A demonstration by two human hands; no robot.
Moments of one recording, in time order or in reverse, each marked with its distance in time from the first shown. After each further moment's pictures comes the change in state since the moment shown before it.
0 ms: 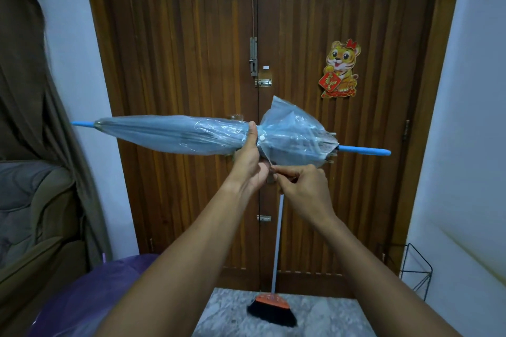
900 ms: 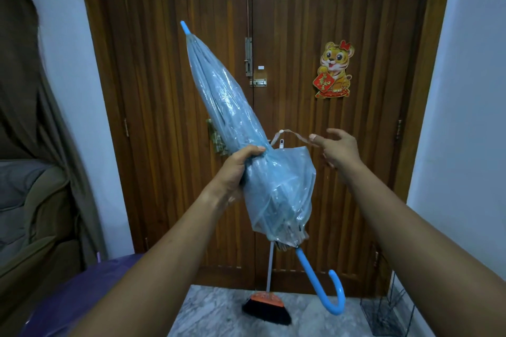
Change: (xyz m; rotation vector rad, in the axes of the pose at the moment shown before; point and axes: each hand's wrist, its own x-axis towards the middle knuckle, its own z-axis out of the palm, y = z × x) left_hand -0.031 0.006 -0.025 0.483 -0.234 -0.090; right_hand 0.083 0.032 -0.067 0.227 0.168 0.610
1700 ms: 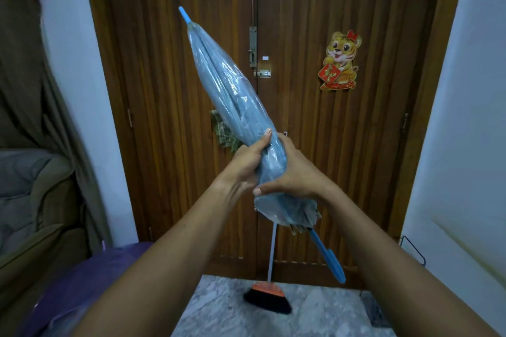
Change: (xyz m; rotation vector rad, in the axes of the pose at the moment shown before) left_hand 0.011 -0.006 0.017 -0.144 0.092 0.005; right_hand -0.073 0.014 0.038 -0.453 -0.603 -0.450
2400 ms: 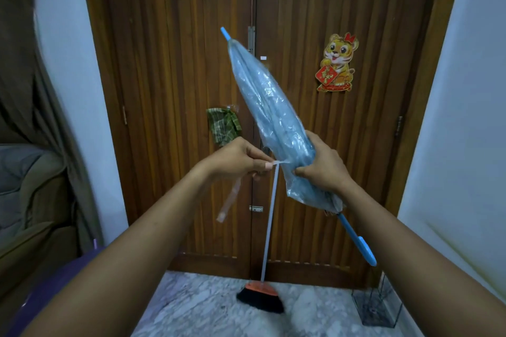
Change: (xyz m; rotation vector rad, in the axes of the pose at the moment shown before) left_hand -0.015 0.039 -0.028 1.097 -0.243 0.110; right_hand -0.002 0.032 -0.030 -0.162 0.264 0.129
